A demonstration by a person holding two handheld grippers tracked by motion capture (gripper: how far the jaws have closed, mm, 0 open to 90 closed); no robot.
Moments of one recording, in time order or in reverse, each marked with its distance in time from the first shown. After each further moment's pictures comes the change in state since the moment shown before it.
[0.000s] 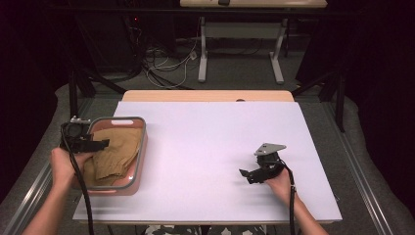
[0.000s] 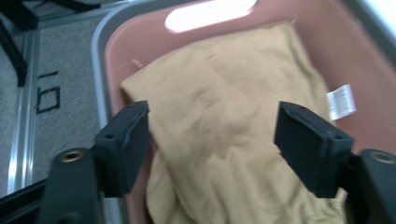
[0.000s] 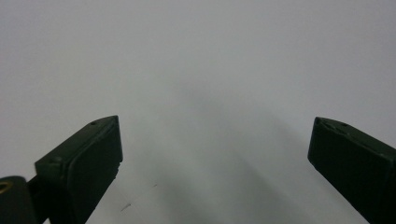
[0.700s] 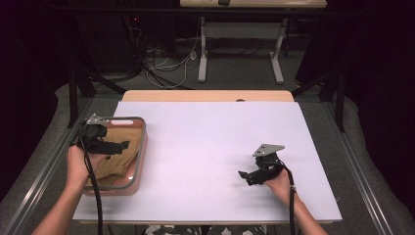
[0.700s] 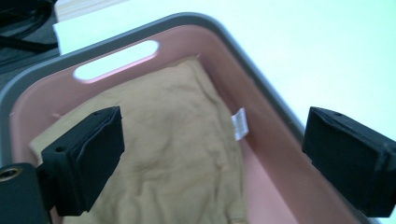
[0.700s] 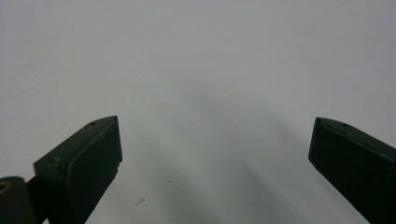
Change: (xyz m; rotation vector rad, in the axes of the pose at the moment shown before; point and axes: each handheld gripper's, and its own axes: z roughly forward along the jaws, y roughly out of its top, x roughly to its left) left arm -0.055 0.014 -0.007 -0.072 -0.112 0.137; right arm 0.006 0.002 -0.001 0.010 0.021 -0.018
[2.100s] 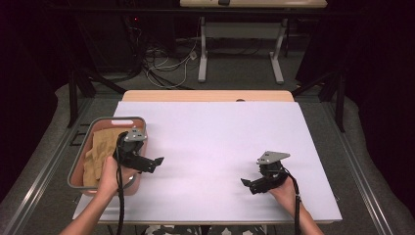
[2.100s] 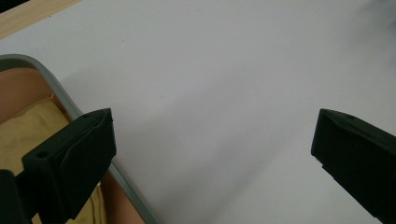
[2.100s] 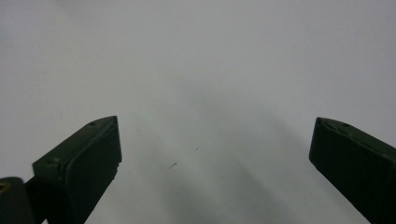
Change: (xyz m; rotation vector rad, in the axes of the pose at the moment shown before) left arm -0.091 0.002 0.023 -0.021 -0.180 0.188; right arm 0.014 -0.013 -0.019 -0.006 0.010 0.002
